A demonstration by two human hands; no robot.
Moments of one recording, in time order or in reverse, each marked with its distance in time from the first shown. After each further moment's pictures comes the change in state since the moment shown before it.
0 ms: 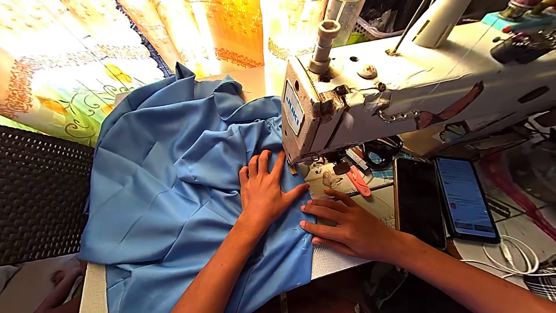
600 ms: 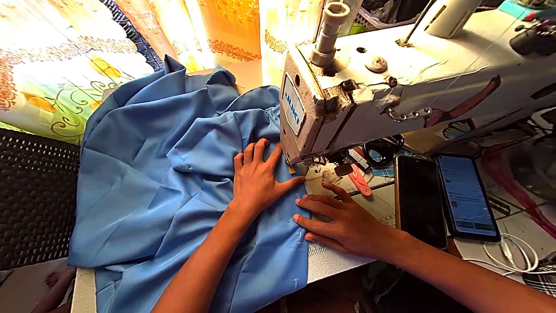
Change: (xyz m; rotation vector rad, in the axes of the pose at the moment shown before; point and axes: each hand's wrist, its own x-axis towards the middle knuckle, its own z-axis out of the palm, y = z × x) left_hand 0.023 -0.018 0.000 0.018 0.024 0.125; right_hand 0.012 -0.002 0.002 -0.034 -0.006 0.048
